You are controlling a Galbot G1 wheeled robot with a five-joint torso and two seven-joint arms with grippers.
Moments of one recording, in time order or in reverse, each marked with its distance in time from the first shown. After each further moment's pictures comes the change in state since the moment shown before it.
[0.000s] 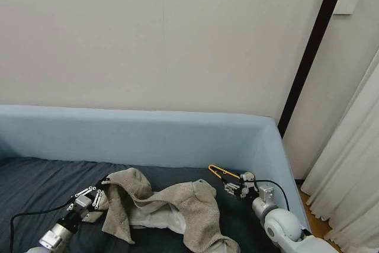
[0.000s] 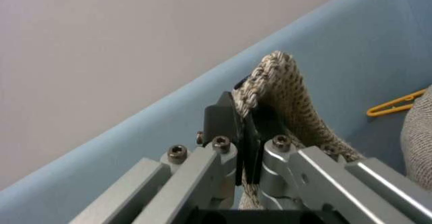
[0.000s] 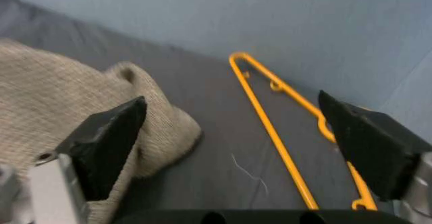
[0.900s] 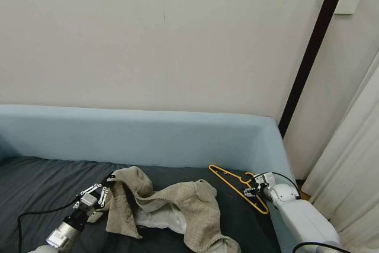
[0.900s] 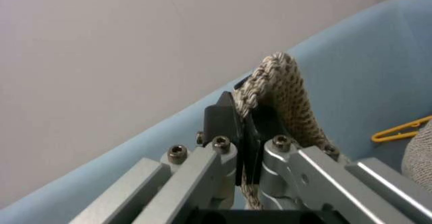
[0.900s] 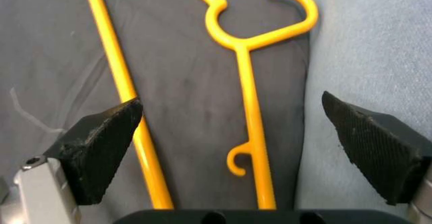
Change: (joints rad) left arm 0.000 -0.052 0.001 -0.049 0.022 -0.024 -0.022; right arm 0.375 0.217 0.088 -0.812 -0.292 -0.076 -0.202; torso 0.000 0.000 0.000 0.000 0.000
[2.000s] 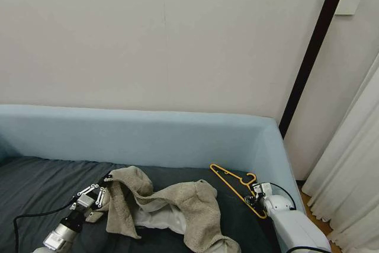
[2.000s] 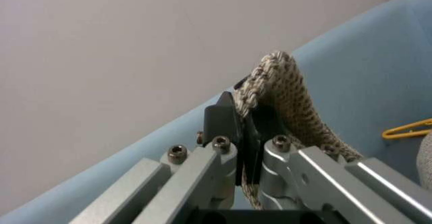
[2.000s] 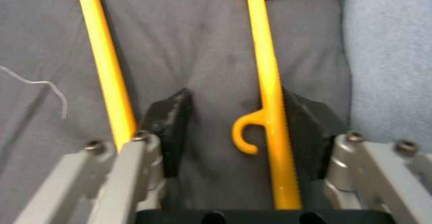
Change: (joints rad) left arm 0.005 0.019 0.001 0.014 0.001 -0.025 -0.027; right arm -0.058 0.041 0.019 -0.048 0.037 0.013 0.054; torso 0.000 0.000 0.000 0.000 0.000
